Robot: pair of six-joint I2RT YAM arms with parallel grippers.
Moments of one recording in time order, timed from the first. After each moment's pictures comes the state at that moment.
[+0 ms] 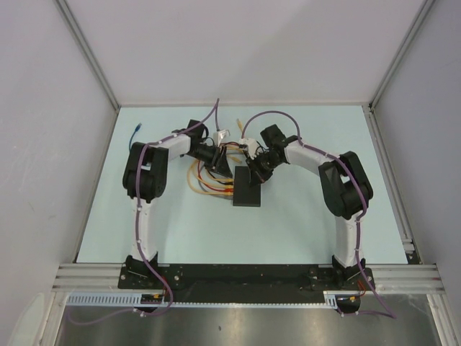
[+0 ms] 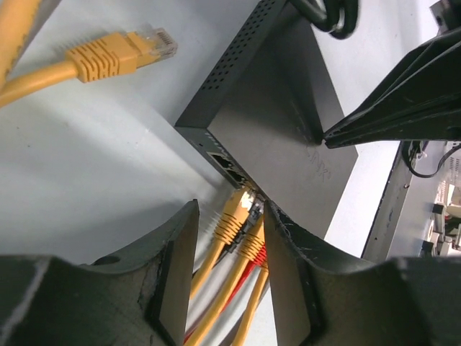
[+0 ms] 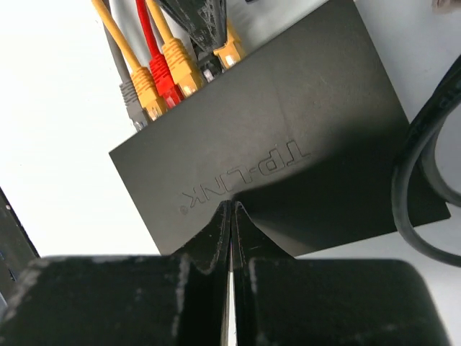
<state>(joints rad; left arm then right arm) -0.28 2.23 1.57 -0.59 0.95 0.15 0.50 2.02 1.44 -0.57 -0.62 -0.29</state>
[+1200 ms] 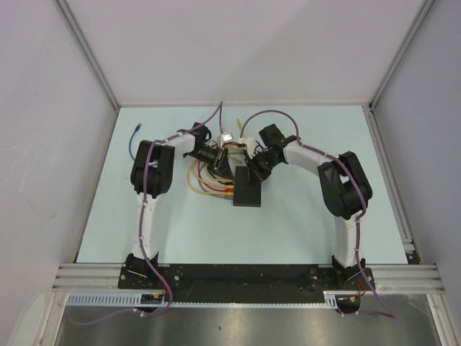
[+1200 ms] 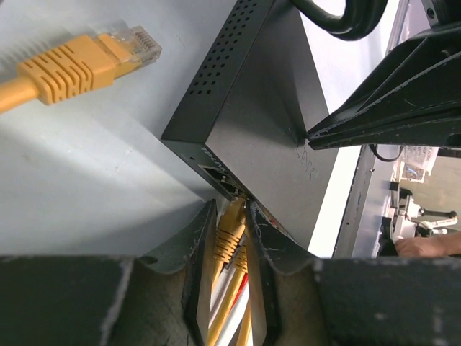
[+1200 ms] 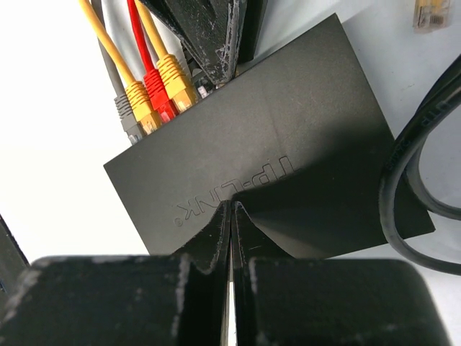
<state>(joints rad) -0.29 2.35 1.68 -0.72 1.06 0.20 0.51 2.03 1.45 -0.55 -0.60 -0.28</state>
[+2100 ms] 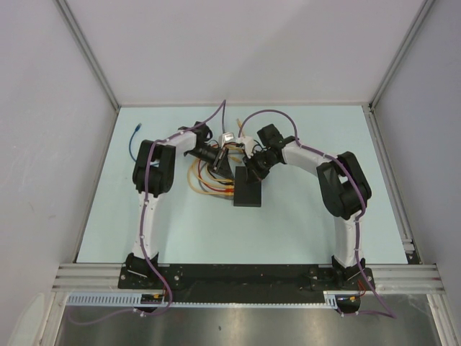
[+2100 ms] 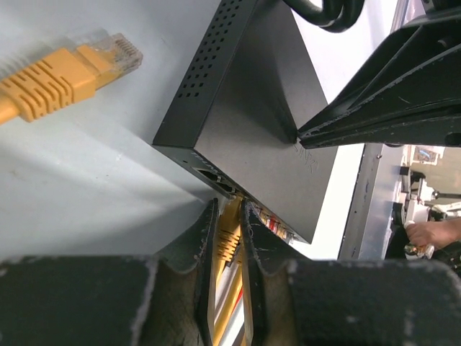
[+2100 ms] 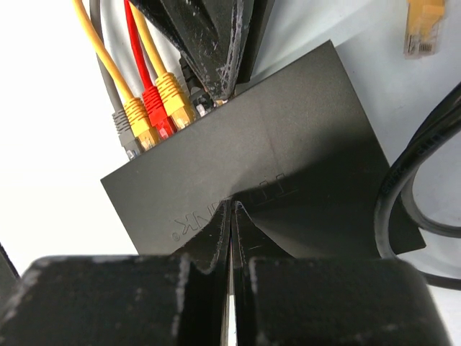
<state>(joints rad) -0.29 2.38 1.75 -0.82 1.07 0.31 0.52 2.03 1.45 -0.51 -0.58 -0.28</state>
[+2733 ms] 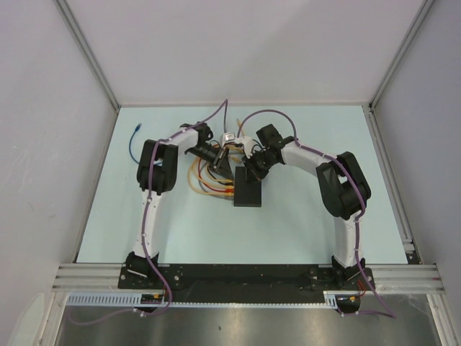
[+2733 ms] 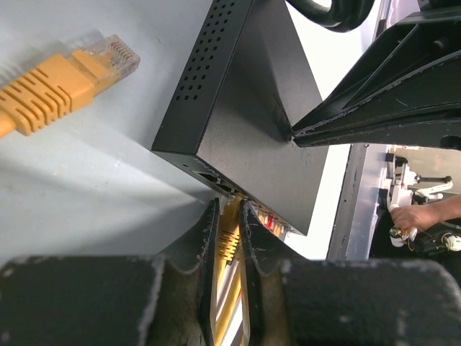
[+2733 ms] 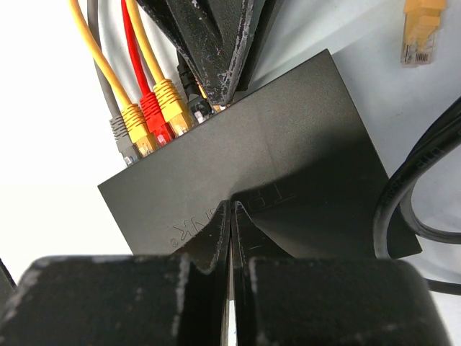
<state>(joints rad) -0.29 2.47 1.88 -1.00 1.11 0.41 0.52 2.03 1.45 -0.50 -0.56 -0.29</state>
